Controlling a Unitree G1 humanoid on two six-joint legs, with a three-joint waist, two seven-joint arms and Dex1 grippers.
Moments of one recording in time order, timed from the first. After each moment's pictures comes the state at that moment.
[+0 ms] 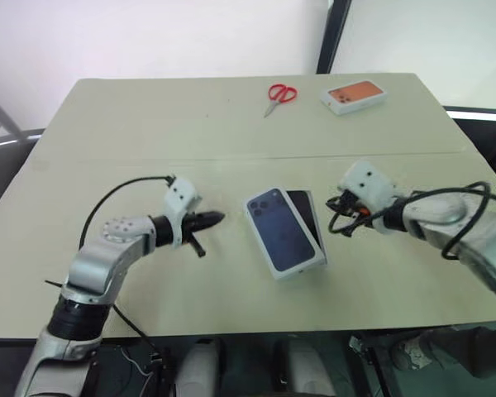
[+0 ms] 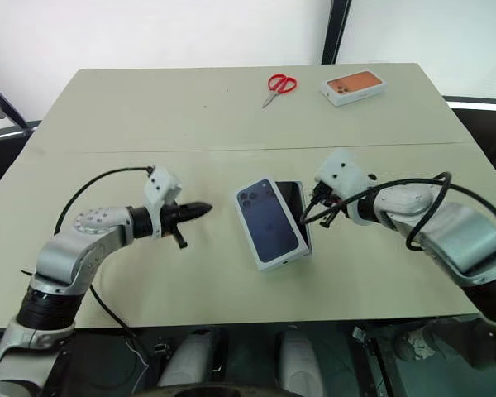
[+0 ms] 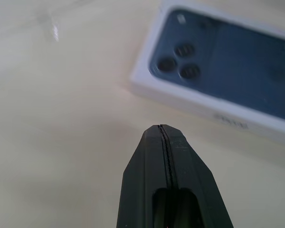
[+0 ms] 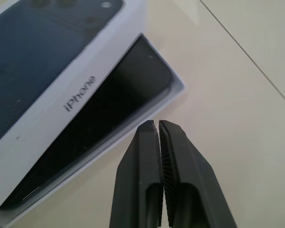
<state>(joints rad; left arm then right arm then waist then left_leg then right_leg) -0.36 0.57 -0.11 -0.29 -0.38 0.81 -0.75 -0.52 -1.10 0.31 -0.42 0.53 0.80 0.48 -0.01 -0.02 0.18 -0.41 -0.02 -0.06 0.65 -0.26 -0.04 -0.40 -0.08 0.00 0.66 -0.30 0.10</state>
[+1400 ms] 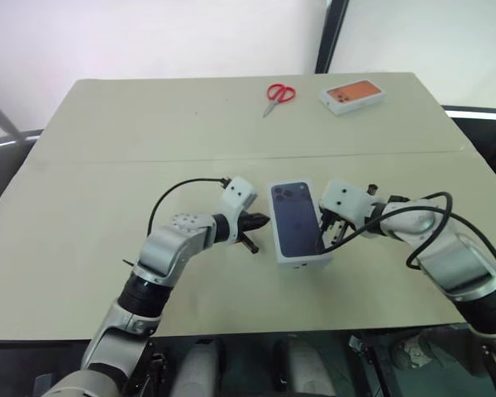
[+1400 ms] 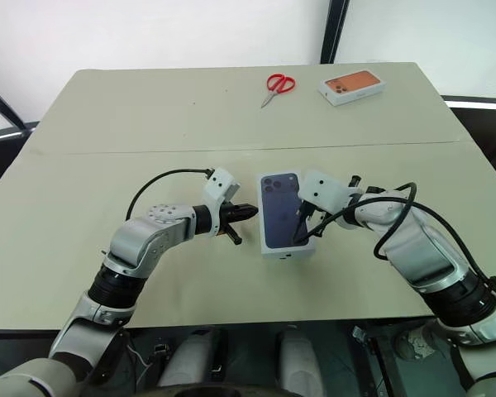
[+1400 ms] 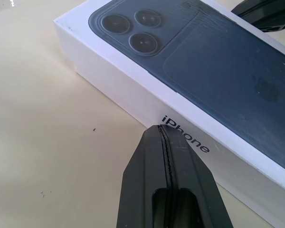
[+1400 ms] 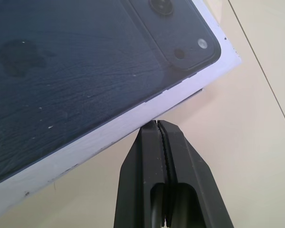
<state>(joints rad) -0.54 0.24 -0.24 -0.12 -0.32 0.91 -0.56 -0.46 -0.89 0.30 -0.38 0.05 0.76 0.71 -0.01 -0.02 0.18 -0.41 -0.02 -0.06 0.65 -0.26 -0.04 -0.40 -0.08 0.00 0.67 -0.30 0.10</state>
